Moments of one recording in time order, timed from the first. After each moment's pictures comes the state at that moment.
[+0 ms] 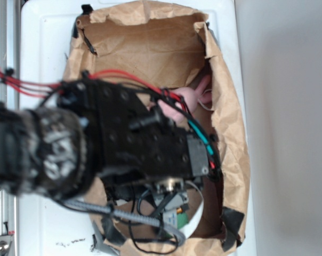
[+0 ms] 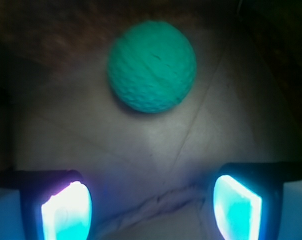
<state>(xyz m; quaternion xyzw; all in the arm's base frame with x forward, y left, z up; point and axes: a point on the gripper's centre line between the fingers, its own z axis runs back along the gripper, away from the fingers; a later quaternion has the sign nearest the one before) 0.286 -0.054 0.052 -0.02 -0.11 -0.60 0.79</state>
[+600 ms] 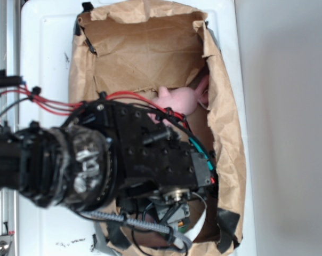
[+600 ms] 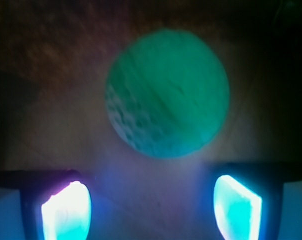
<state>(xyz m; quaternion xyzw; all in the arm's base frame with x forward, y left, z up) 0.286 -0.074 0.041 -0.05 -0.13 -0.62 0.77</state>
